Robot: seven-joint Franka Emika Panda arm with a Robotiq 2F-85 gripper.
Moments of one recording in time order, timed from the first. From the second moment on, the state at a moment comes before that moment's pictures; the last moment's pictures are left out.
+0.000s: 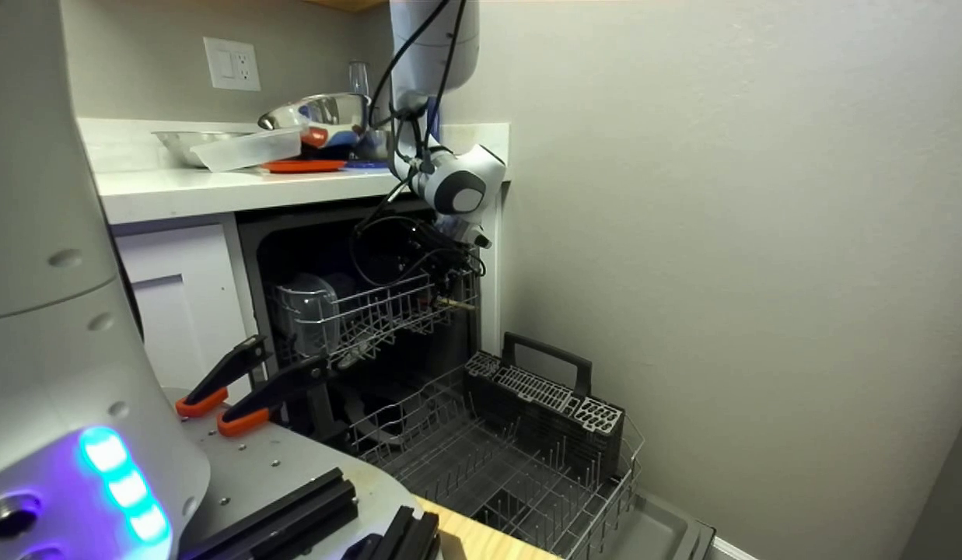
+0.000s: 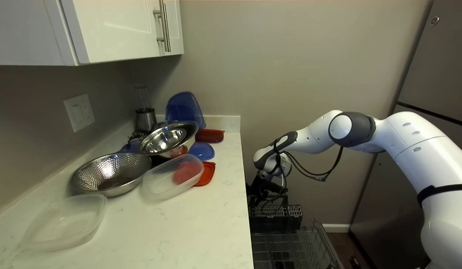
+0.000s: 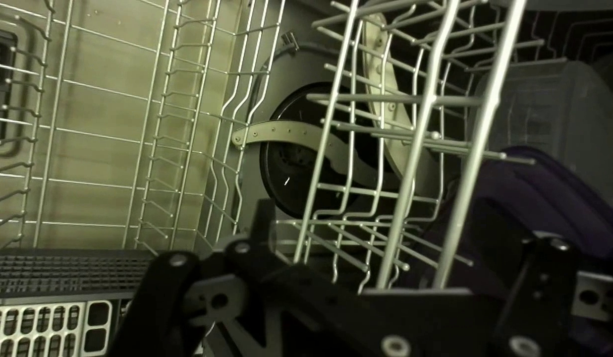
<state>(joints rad) -0.12 1.09 0.37 -1.51 0.32 2.48 -0.22</state>
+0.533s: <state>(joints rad) 0.00 1.06 0.24 -1.48 0.25 2.48 -0.18</state>
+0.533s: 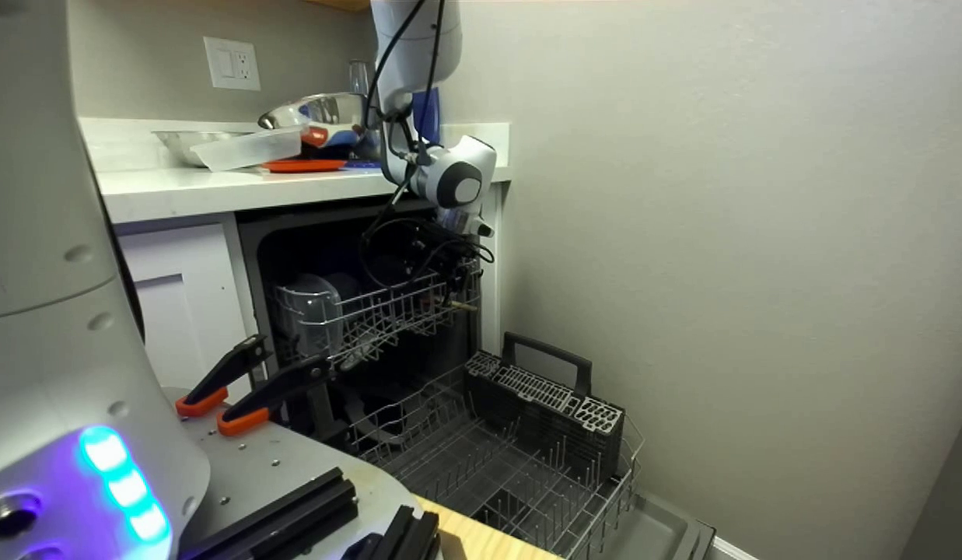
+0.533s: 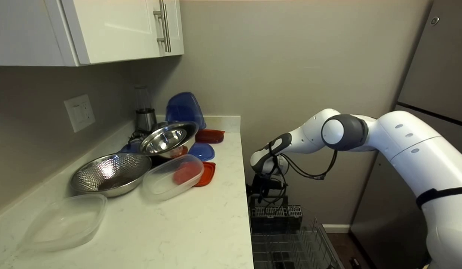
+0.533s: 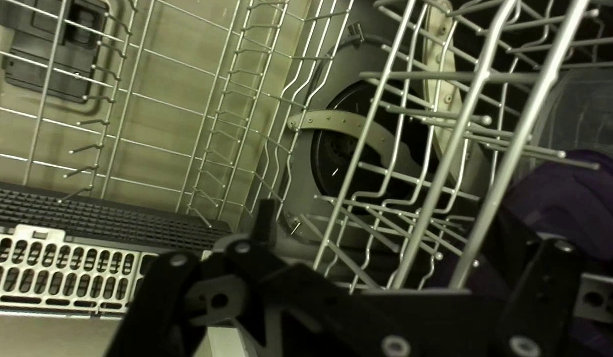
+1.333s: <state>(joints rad) 0.04 1.04 0.05 -1.49 0.18 2.48 -0.09</state>
